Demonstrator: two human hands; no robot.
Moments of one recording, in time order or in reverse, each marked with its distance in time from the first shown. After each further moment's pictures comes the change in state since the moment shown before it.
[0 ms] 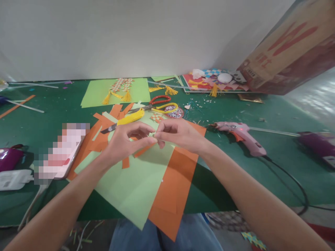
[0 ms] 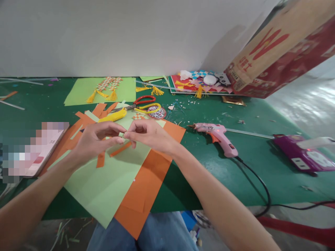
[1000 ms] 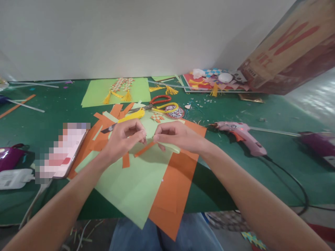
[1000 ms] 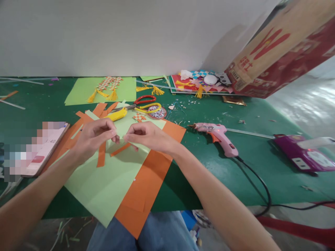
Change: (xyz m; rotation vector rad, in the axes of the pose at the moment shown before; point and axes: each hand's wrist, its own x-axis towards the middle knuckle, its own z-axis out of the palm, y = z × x) left_hand 0.001 0.003 -0.004 -0.012 0.062 0.007; right_hand 0.001 0.002 -0.002 -0.047 -0.135 0.066
